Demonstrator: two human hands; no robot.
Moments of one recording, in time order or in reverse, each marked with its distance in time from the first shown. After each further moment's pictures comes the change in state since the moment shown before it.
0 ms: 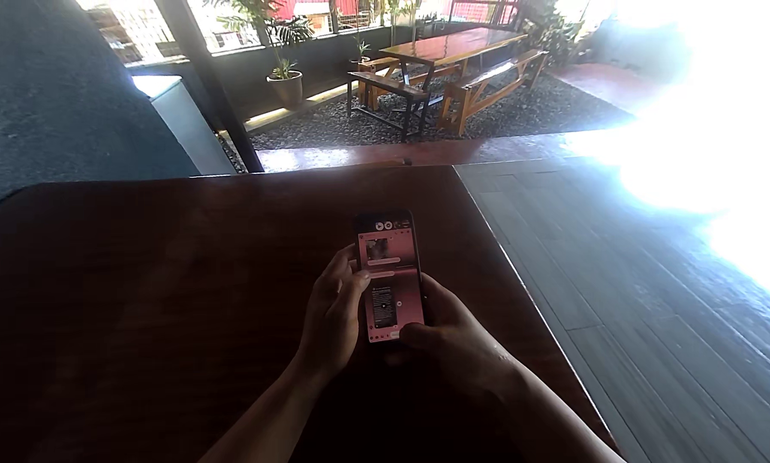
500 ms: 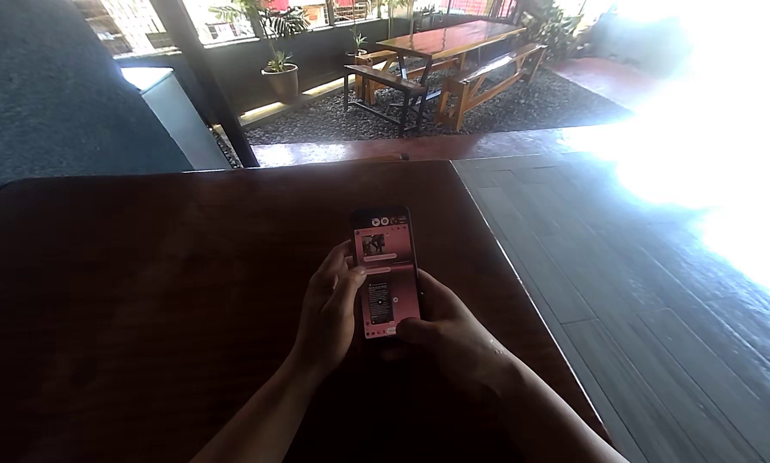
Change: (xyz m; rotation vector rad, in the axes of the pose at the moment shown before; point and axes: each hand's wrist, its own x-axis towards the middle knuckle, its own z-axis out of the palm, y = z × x) left_hand 0.000 -0.002 0.000 0.001 0.000 -0.006; right_hand 0.000 0.001 0.000 0.022 0.015 0.016
